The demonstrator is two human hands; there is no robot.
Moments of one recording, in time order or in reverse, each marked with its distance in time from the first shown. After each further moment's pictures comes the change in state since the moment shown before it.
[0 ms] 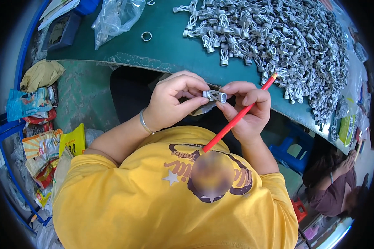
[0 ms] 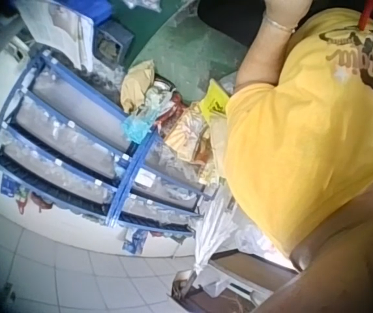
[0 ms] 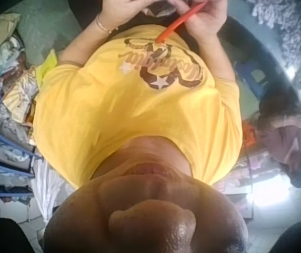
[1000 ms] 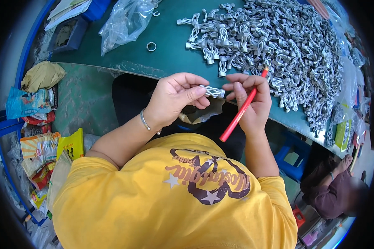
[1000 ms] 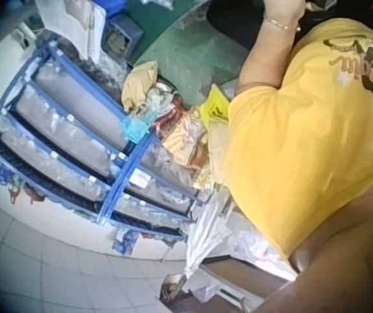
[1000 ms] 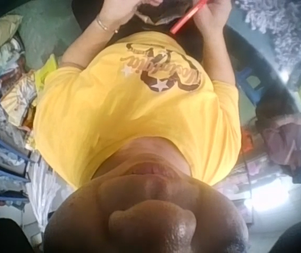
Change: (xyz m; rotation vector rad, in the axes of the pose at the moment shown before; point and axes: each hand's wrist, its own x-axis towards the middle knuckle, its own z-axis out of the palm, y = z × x) left_hand 0.015 0.015 -0.003 -0.385 0.136 -0.369; right_hand 0.031 -0.011 -0.006 -0.071 0.140 0.355
